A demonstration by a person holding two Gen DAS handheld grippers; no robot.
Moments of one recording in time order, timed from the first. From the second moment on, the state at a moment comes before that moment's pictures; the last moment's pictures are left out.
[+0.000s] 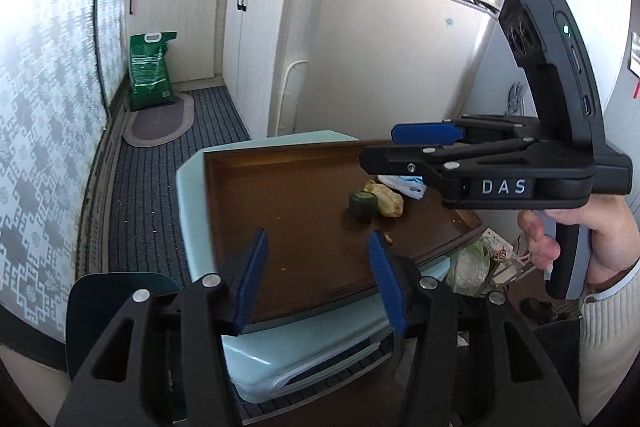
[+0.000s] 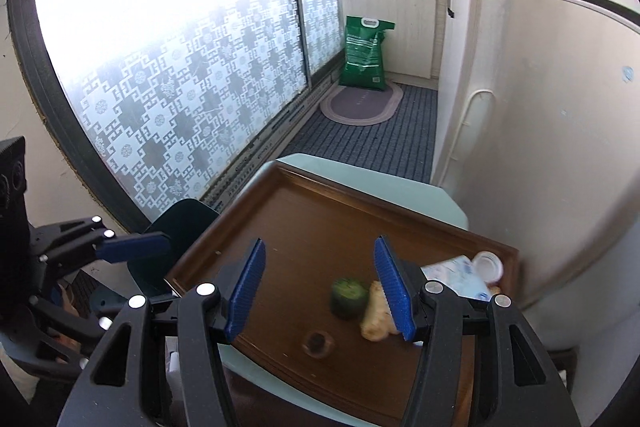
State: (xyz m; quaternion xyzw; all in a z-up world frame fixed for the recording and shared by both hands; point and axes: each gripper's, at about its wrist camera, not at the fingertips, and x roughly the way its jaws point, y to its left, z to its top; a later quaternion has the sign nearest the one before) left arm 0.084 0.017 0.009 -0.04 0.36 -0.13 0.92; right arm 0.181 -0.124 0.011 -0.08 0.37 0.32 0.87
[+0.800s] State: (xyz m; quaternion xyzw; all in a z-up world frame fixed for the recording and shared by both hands) left arm 0.136 -0.060 -0.040 0.01 0.42 -0.14 0.90; right arm 0.177 -0.216 0.020 -0.04 0.36 0.29 0.88
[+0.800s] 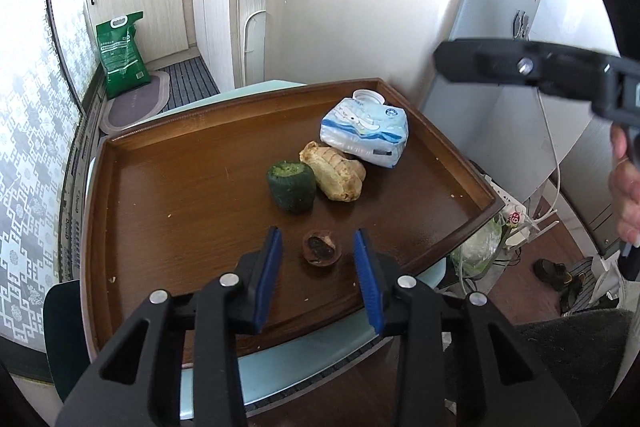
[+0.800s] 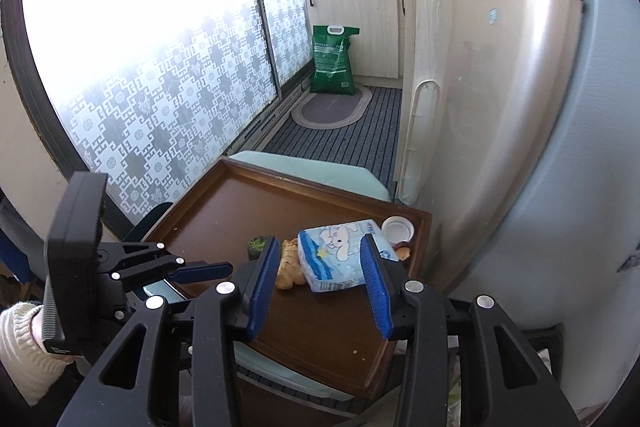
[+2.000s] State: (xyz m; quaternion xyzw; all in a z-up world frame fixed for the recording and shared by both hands) left arm 0.124 0.006 -0.018 -0.04 0.38 -0.07 0.92; right arm 0.177 -0.127 -0.033 -0.12 0.42 0.33 0.83
